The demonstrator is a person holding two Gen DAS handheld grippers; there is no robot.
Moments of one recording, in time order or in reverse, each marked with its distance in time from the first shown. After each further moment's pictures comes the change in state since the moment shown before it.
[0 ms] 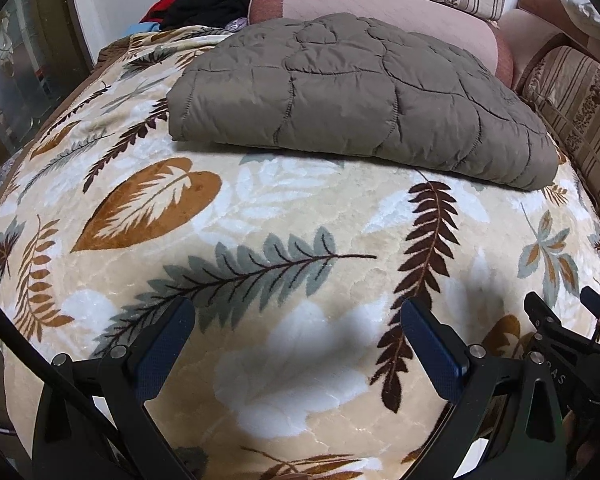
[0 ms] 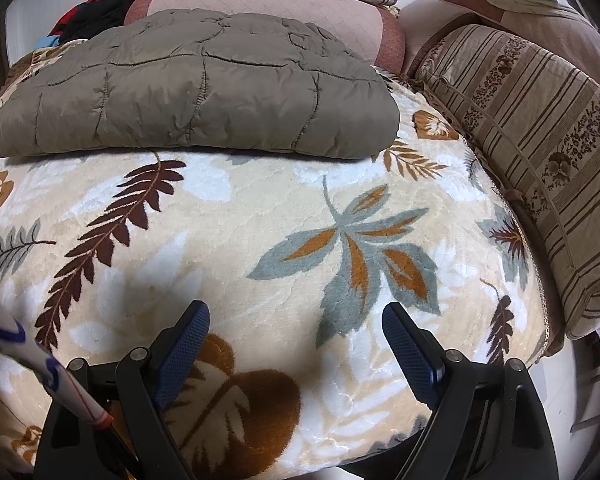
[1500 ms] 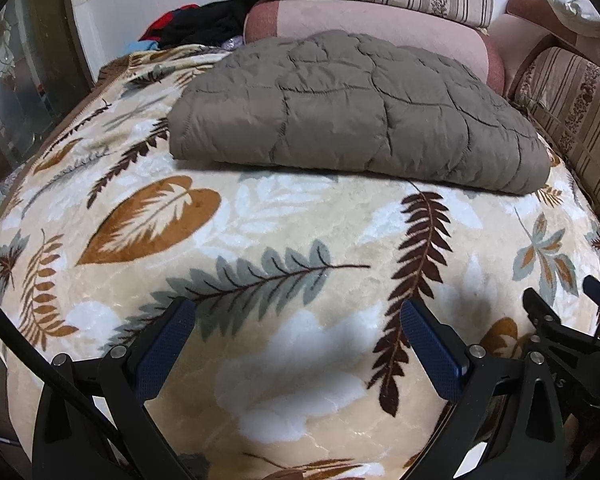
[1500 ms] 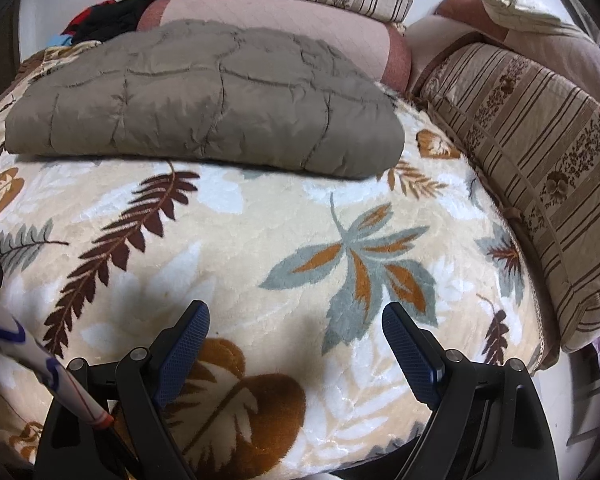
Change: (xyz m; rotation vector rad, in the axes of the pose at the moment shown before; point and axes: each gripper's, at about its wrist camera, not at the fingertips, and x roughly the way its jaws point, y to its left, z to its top) left arm -0.010 -0.002 -0.002 0.022 -0.073 0.010; right arm -0.015 0.008 0.001 -0.036 -0.063 -0.007
